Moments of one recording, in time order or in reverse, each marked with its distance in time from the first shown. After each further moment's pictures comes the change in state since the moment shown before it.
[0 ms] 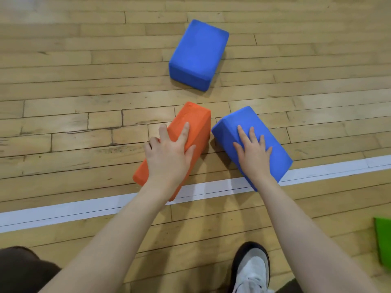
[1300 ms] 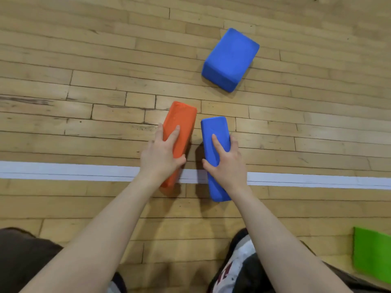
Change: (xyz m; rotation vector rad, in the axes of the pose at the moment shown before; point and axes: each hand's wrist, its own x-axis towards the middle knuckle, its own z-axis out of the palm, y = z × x) left_hand -0.060 -0.086 -0.036 -0.283 -0.253 -0.184; right_hand -0.107 -0.106 -0.021 0.129 -0.017 -0.258
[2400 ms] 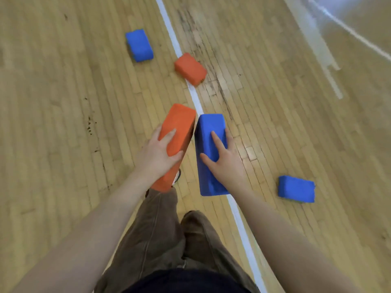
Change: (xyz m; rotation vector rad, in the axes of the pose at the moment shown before) left_hand -0.549 0.092 -0.396 -0.526 0.571 -1.011; right_hand -0.312 -0.343 -0.415 -0.129 -0.562 -1.092
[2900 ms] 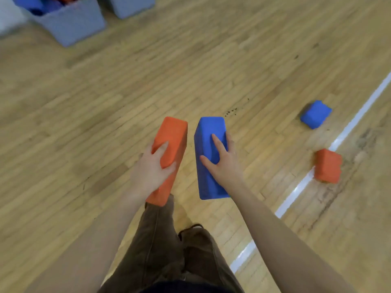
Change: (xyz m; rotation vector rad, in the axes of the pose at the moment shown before) left_hand -0.343 -0.161 -0.001 -0.396 0.584 -0.995; right_hand -0.150 -0.223 0.141 -0.216 -0.613 -0.924
